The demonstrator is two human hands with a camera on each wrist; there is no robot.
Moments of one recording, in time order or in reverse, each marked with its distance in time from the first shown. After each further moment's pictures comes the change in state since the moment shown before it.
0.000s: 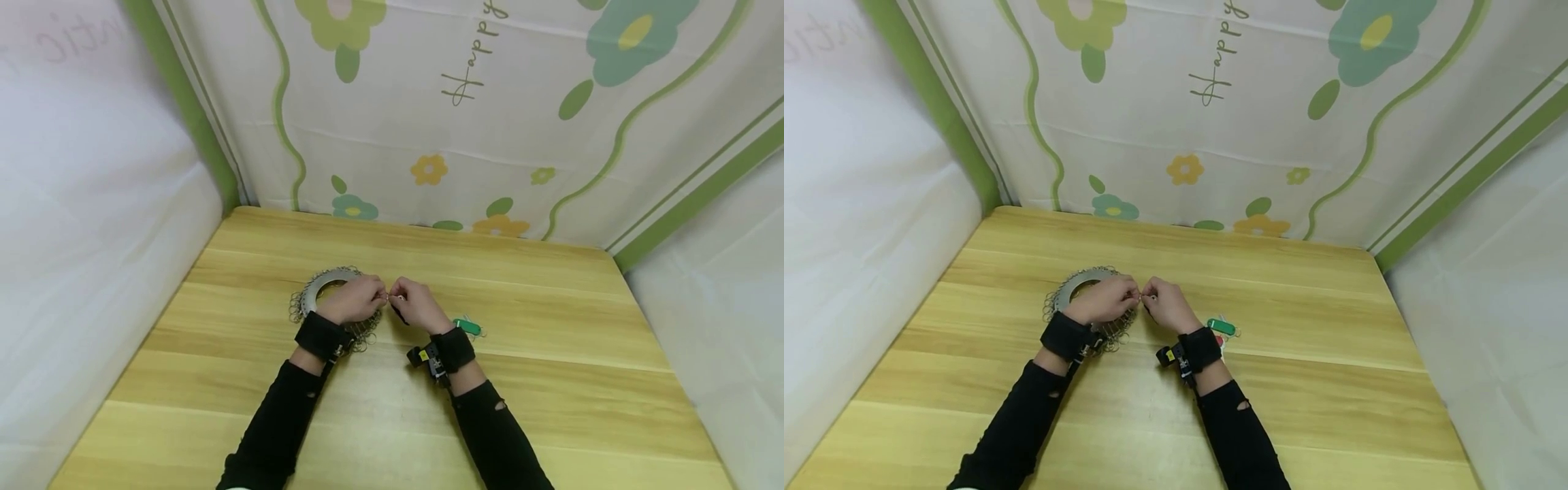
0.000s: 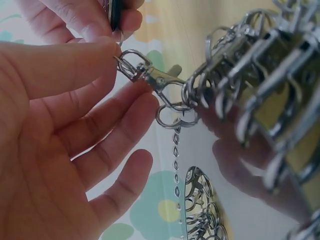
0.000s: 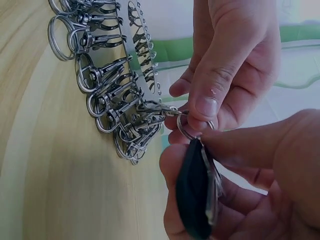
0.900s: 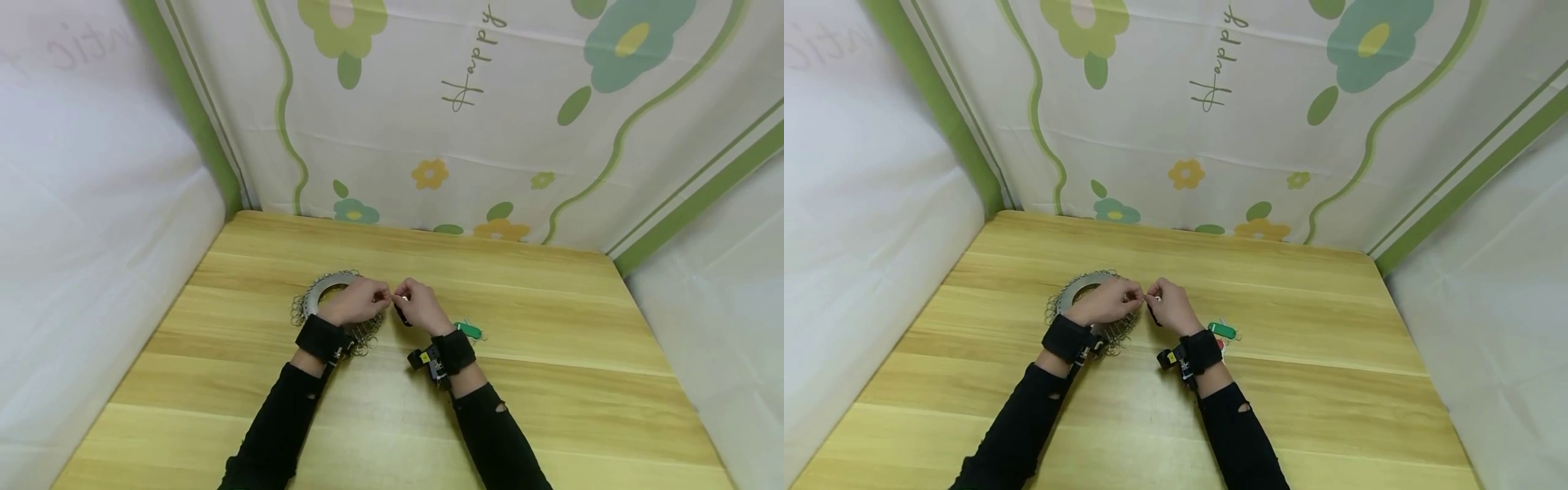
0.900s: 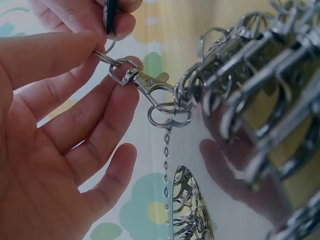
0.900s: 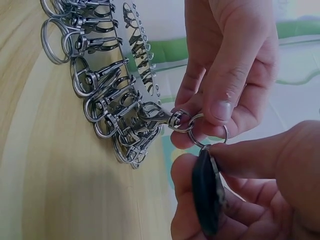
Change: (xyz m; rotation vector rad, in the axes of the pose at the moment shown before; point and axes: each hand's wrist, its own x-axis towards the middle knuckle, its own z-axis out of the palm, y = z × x) left_hand 0.002 -0.003 0.001 -0.138 0.022 0.042; right_hand 0.002 -0.001 0.000 0.020 0.086 0.132
